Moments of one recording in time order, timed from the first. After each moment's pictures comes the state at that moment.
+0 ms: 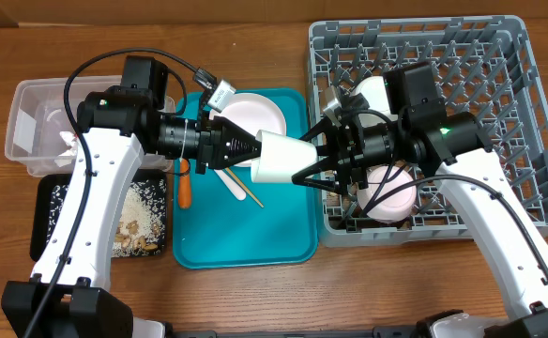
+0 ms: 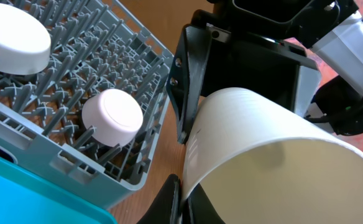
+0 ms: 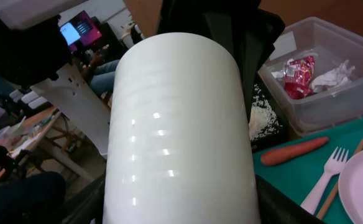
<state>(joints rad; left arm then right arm) -0.10 1.61 1.48 -1.22 1.32 0.54 0.30 1.50 1.35 -0.85 -1.34 -0.53</state>
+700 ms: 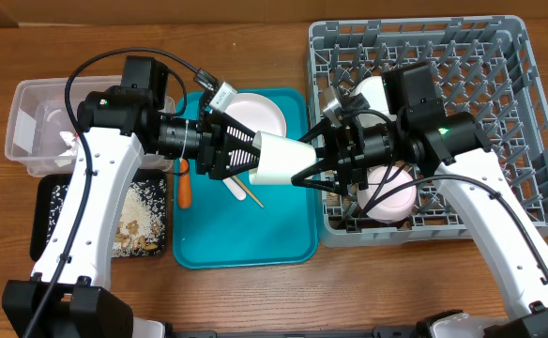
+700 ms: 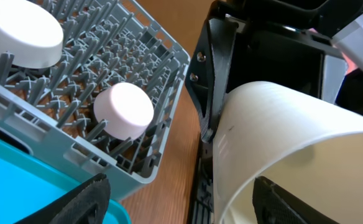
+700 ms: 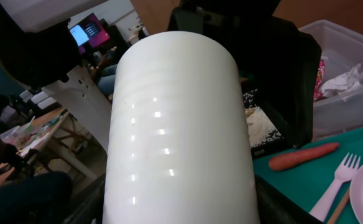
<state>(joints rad) -0.10 1.61 1.48 -1.22 1.27 0.55 0.30 1.50 1.35 -0.85 -1.36 -0.53</state>
